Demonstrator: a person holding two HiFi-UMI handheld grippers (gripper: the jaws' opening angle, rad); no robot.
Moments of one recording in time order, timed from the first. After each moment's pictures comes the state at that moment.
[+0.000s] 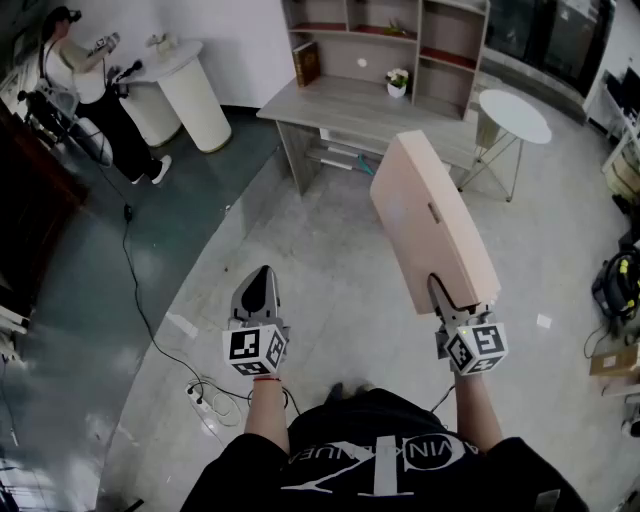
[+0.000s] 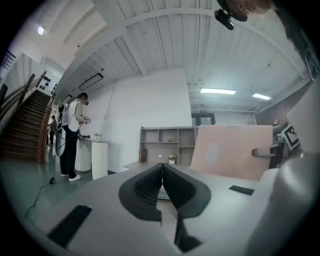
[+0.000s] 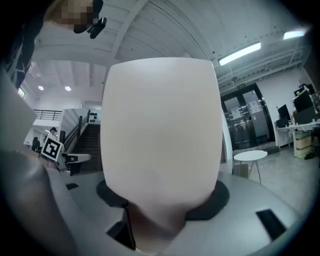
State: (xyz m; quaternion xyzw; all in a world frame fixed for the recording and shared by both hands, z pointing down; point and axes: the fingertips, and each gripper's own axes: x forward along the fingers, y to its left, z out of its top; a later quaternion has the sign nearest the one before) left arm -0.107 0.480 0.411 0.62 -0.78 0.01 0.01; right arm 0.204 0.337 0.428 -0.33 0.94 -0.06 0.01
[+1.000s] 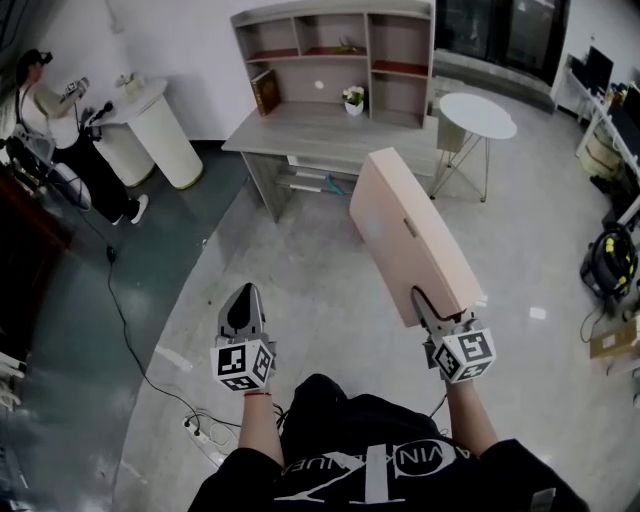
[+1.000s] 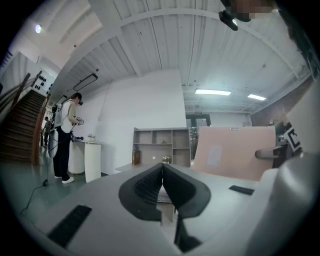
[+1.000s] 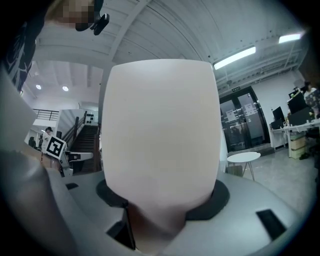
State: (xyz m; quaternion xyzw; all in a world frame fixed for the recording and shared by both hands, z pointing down) left arm -0.070 0.444 0.404 0.64 -0.77 0.01 -0.01; right arm 0.253 0.323 0.430 -0.35 0.93 -0.05 0.02
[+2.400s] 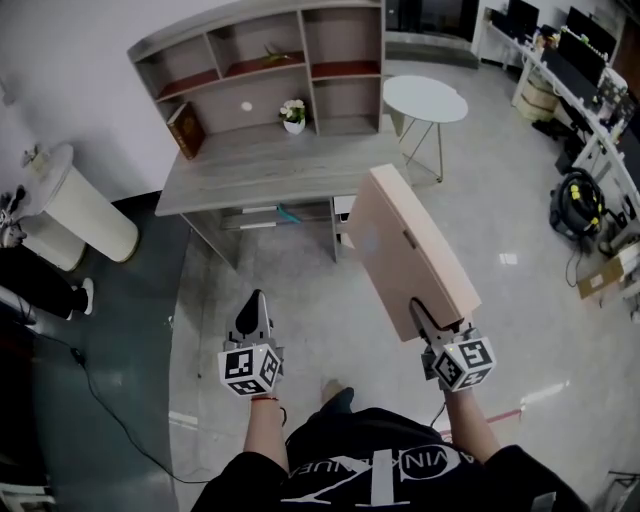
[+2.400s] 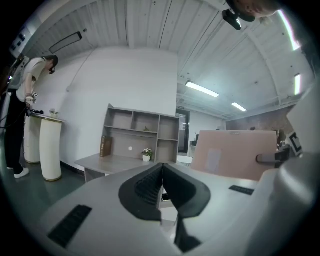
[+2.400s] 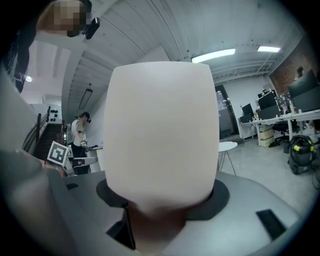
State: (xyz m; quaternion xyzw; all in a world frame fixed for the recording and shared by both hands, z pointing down) left arm -0.167 0.176 0.456 0.76 -0.65 0.02 0.06; right arm 0.167 0.182 0.473 -0.50 0.86 -0.13 0.00
